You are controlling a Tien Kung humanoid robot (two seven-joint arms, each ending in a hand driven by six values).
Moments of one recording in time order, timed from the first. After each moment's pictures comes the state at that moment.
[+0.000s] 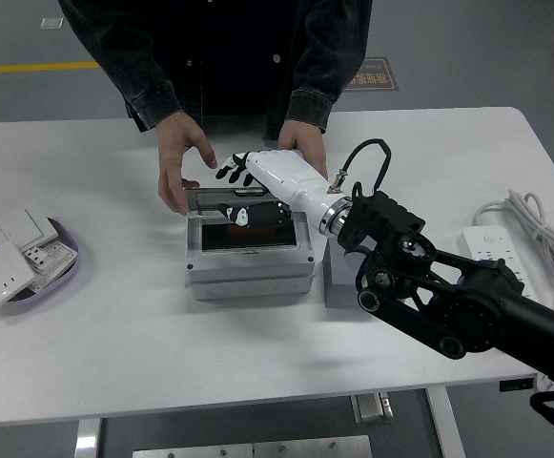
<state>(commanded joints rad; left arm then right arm) 0.04 0.11 -1.20 -0.18 1.07 -0.10 0.11 0.70 -0.21 0.54 1.34 -1.88 -0.13 -0.19</state>
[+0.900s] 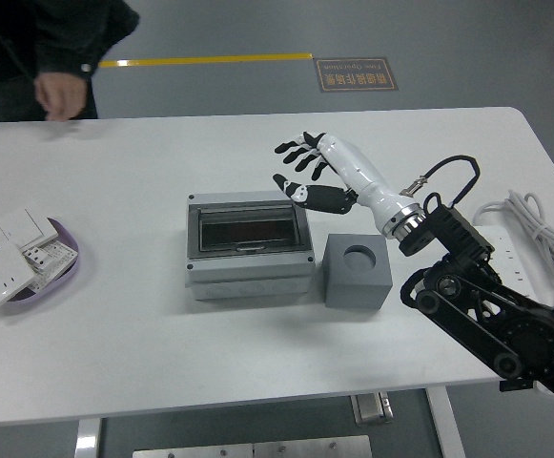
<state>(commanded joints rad) 0.05 0.11 -1.21 -0.18 1.06 -0.10 0.11 0.40 -0.28 0.94 1.47 -1.61 -0.22 0.02</state>
